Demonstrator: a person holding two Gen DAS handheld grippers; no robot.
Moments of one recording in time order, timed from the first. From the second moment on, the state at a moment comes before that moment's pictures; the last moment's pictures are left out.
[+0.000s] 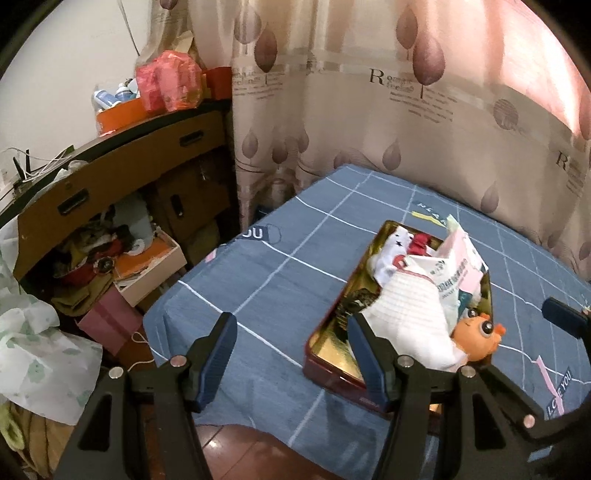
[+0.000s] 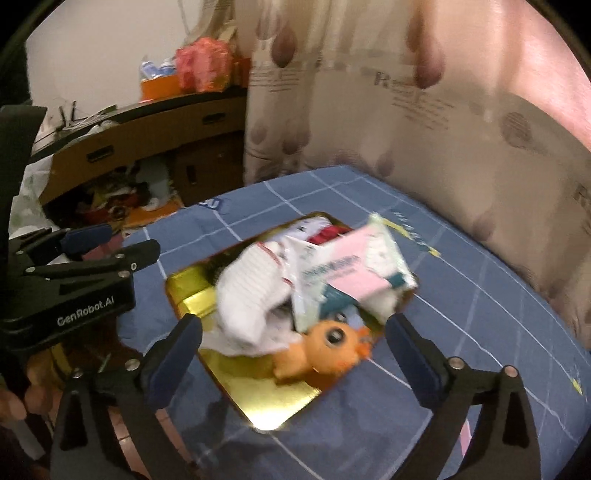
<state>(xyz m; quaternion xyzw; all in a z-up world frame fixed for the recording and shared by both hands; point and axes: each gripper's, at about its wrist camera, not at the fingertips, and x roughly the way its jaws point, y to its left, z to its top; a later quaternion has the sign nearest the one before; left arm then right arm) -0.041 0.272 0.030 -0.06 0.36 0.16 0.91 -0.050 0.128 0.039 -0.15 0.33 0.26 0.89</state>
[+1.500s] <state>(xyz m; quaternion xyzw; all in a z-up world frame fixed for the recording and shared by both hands) -0.040 0.256 0.027 -0.05 0.37 0.15 0.91 -0.058 0.090 0.016 -0.06 0.41 0.22 0.88</state>
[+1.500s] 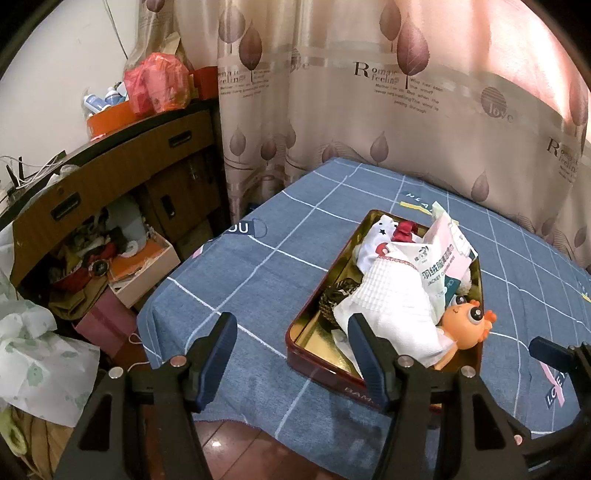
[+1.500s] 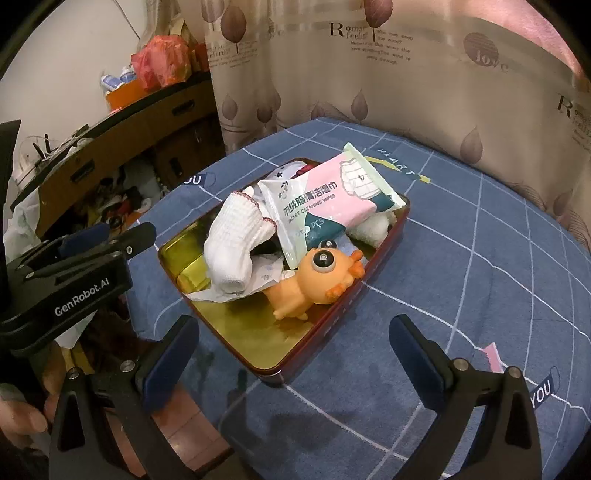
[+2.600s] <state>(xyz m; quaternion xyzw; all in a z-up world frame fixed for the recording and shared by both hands) -0.043 0.253 0.026 -0.05 0.36 0.15 0.92 -0.059 0.099 0.005 -0.07 0.43 0.23 0.87</state>
